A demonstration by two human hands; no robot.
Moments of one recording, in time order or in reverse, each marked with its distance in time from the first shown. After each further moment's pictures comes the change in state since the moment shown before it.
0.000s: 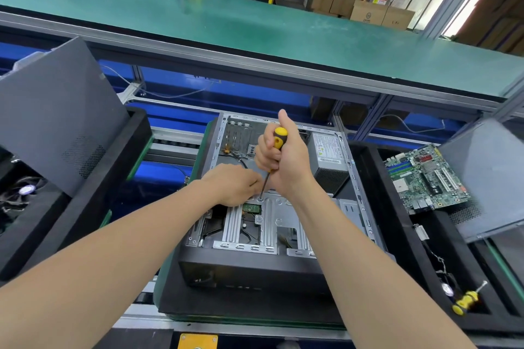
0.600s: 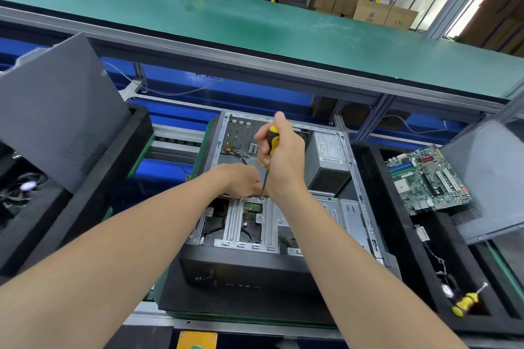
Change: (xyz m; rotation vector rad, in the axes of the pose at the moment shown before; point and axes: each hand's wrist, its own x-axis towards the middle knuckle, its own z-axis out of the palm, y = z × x) left_hand 0.017 0.004 -0.011 -0.226 -0.308 0.030; right_hand -0.006 0.013 0.016 -0.243 0.255 -0.179
